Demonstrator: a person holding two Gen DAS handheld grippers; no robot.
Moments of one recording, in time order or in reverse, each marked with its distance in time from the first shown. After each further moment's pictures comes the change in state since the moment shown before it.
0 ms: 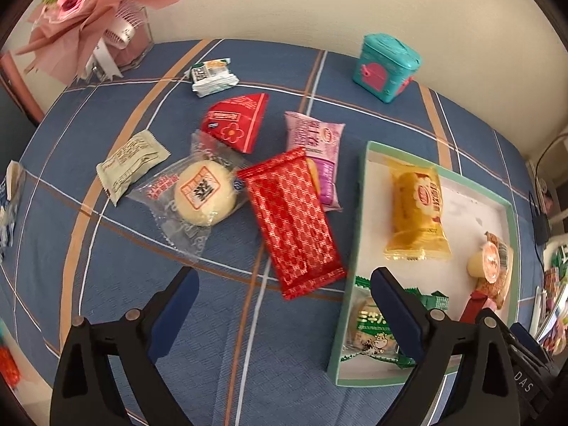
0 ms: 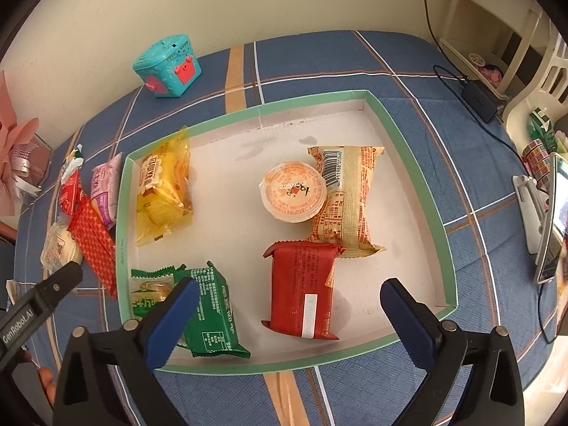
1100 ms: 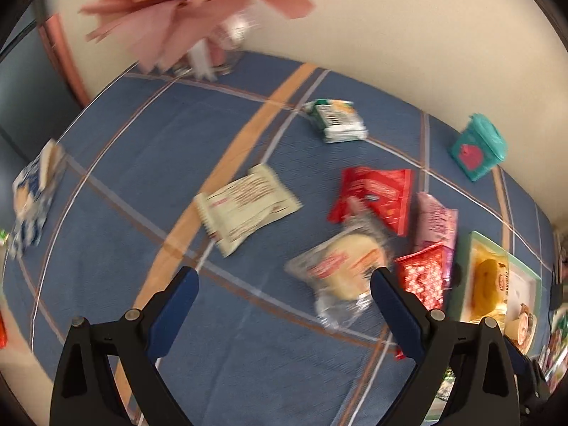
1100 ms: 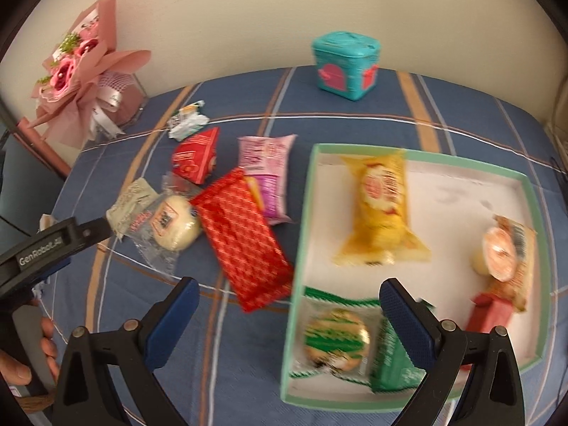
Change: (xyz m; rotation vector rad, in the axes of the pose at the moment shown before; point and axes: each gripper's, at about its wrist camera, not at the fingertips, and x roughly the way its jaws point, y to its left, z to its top) left arm 0.004 0.118 0.043 -0.147 -0.077 0.077; right arm 0.008 0.160 -0.013 -0.310 -0.064 0.223
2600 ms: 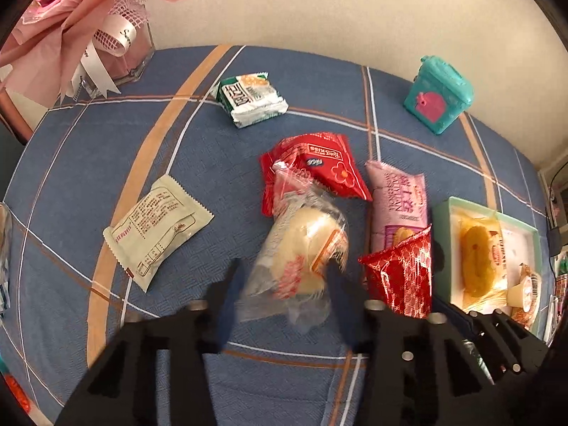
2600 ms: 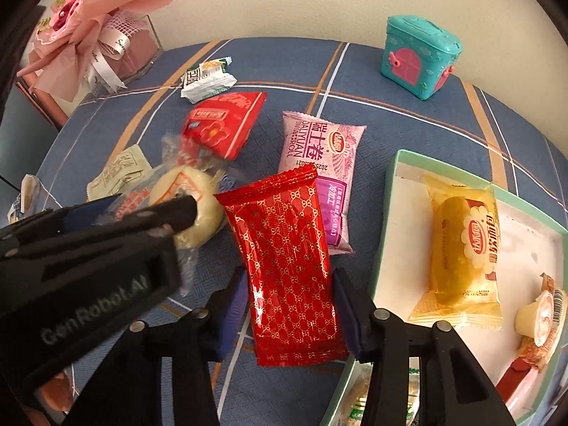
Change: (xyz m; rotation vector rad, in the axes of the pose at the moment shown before) left arm 0.037 -0.051 0.009 0.199 0.067 -0.101; right arm 0.063 0.038 0.020 -0.137 0.097 -0.032
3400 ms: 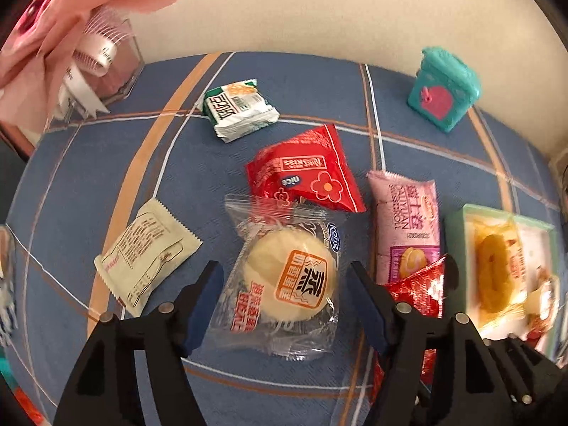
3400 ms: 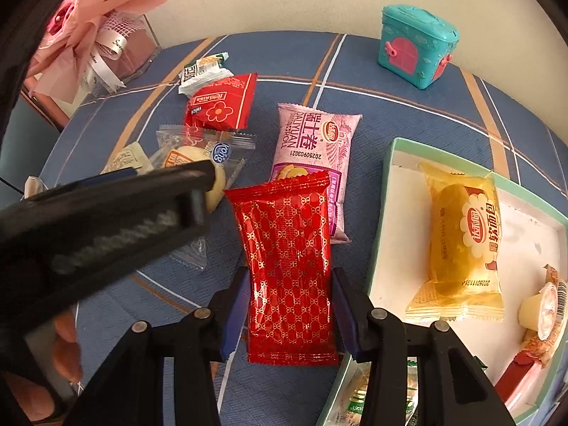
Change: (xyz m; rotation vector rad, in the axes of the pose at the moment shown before) left arm 0.027 -0.020 0.017 0.064 -0.012 0.067; right arm 0.004 -0.004 -0.002 0.011 0.024 0.026
